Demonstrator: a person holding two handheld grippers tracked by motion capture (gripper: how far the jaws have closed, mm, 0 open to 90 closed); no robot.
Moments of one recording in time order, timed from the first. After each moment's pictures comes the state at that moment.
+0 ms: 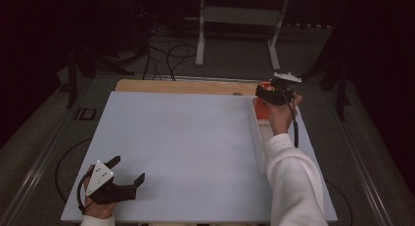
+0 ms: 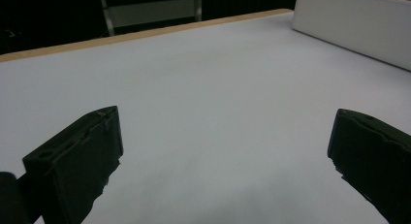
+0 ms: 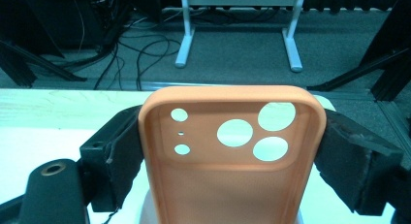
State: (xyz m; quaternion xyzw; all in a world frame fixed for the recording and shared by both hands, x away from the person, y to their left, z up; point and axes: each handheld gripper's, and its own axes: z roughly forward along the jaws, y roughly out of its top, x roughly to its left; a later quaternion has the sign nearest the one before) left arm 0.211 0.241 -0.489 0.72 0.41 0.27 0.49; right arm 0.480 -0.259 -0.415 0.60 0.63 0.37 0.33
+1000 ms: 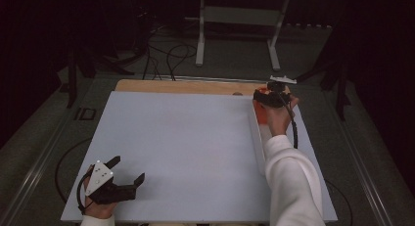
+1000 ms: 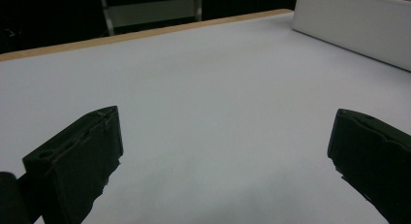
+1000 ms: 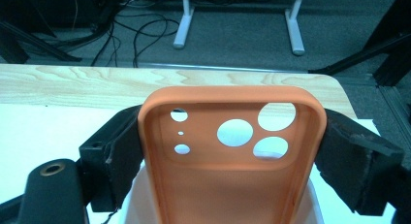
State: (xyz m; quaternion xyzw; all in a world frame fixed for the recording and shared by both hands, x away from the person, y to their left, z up) left arm 0.211 0.241 -0.490 0.72 0.41 0.26 0.49; right arm 0.488 -0.257 -0.433 0.61 0.64 0.34 0.32
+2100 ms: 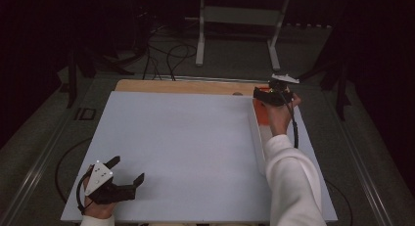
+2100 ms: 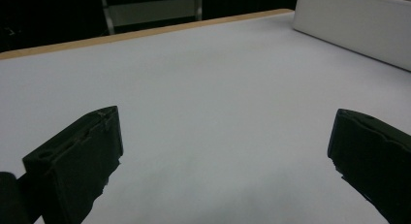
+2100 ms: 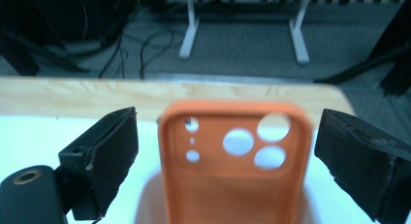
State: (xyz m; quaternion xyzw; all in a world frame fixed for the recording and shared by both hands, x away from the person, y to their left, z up) left arm 0.211 0.242 -0.490 0.72 0.41 0.26 0.49; right arm 0.485 -0.260 -0.423 0.60 0.63 0.37 0.33
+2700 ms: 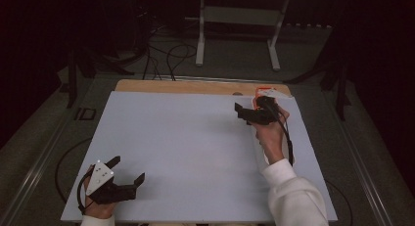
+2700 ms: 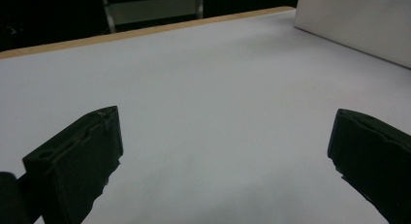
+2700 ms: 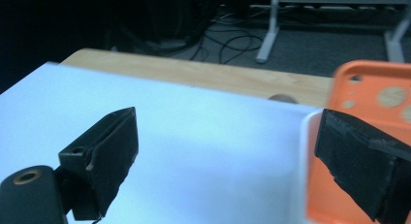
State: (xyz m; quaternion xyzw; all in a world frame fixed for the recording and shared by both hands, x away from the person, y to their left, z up) left arm 0.212 0.241 -0.489 0.72 0.41 0.26 0.49; right arm 0.397 -0.204 -0.404 0.51 0.70 0.45 0.24
